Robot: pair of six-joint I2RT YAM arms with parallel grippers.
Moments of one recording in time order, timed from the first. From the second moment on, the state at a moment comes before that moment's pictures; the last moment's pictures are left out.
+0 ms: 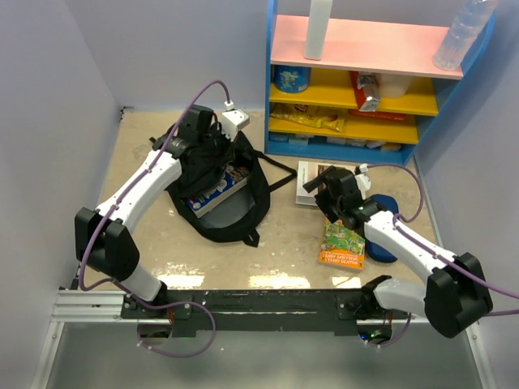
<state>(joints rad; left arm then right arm) -0.41 1.58 1.44 -0.57 0.28 0.25 0.48 1.20 0.72 -0.27 0.27 1.26</state>
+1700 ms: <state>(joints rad) -0.39 1.55 1.40 -0.58 0.32 0.30 0.59 1.55 0.54 0.30 0.62 1.69</state>
